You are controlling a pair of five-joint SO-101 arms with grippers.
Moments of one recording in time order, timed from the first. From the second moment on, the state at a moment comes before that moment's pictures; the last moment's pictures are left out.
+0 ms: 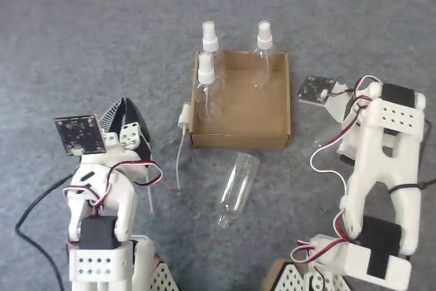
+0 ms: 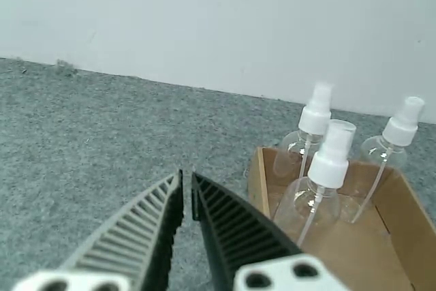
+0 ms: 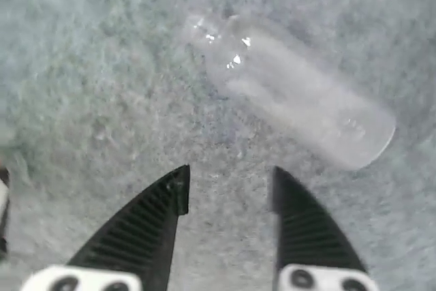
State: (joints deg) left arm -5.7 -86.6 77.2 39.9 14.4; right arm 13.1 -8.2 17.1 85.4 76.6
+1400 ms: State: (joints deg) left arm -5.7 -86.6 77.2 39.9 14.4; right arm 22.9 9.1 17.1 76.1 65.5
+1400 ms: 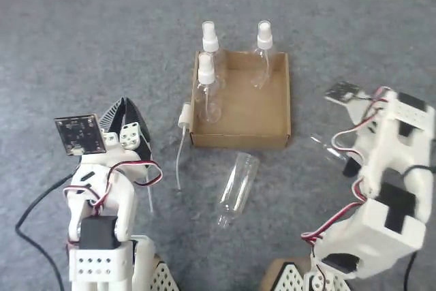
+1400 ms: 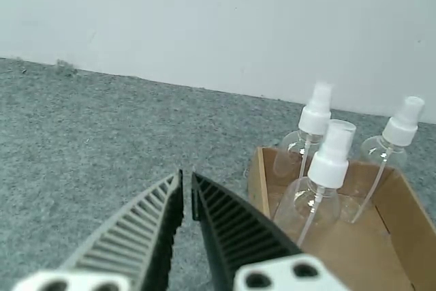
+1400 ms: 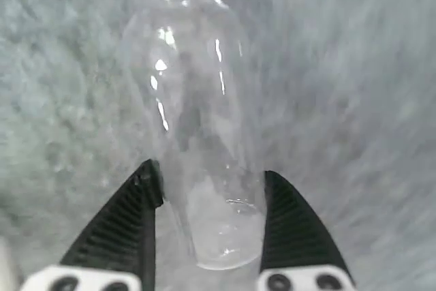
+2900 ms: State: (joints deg) left arm -12.6 1.8 35.9 54.6 6.0; right arm 31.6 9.1 23.1 64.9 30.1
